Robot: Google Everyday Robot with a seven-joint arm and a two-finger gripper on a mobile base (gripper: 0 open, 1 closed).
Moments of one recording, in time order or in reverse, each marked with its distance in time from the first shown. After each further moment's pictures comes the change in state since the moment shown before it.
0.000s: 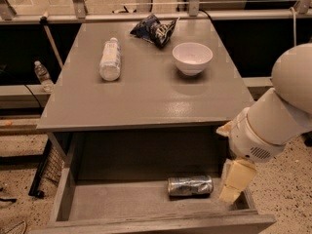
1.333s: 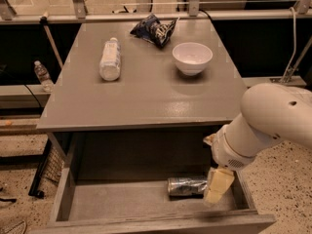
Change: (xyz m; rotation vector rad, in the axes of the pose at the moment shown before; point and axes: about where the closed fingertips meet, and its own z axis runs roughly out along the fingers) arm 0.009 -0.028 0.083 0.009 -0.002 -0.065
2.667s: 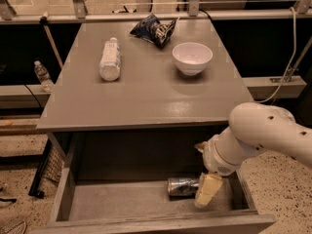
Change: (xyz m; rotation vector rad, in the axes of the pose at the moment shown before) arm 0.005 -0.015 0.063 -0.010 -0.054 -0.030
